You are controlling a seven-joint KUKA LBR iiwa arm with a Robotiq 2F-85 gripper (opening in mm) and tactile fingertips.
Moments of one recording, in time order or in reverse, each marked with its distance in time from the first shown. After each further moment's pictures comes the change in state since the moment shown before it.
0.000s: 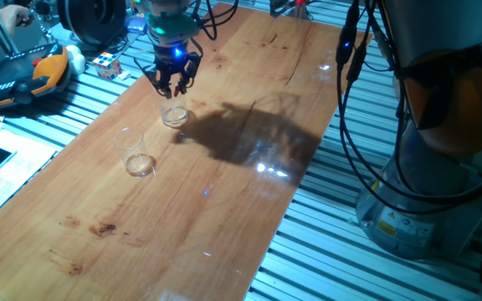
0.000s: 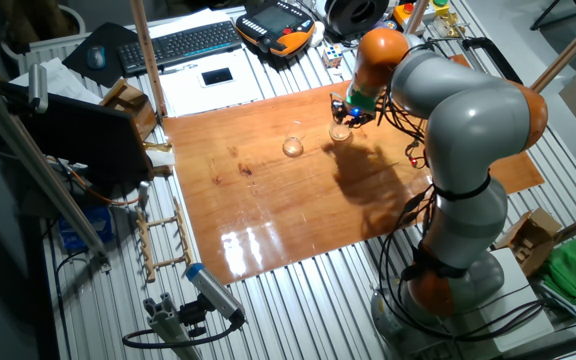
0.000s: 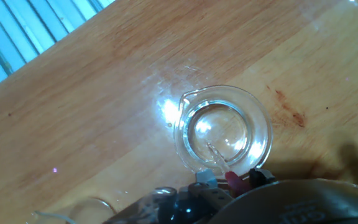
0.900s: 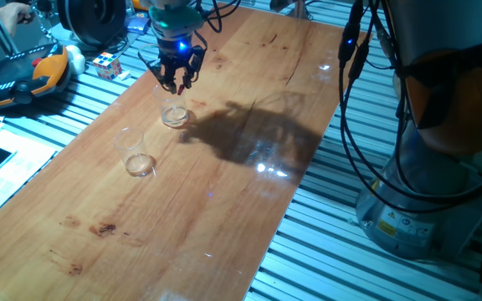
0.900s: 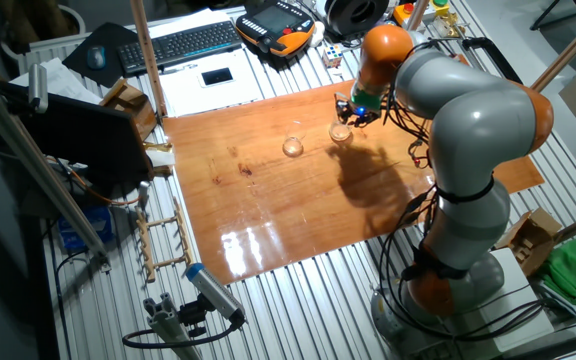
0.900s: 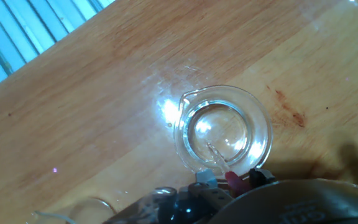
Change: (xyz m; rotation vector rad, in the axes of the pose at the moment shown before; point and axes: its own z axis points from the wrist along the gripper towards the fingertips) arm 0.002 -0.014 -0.014 0.021 0.001 -0.019
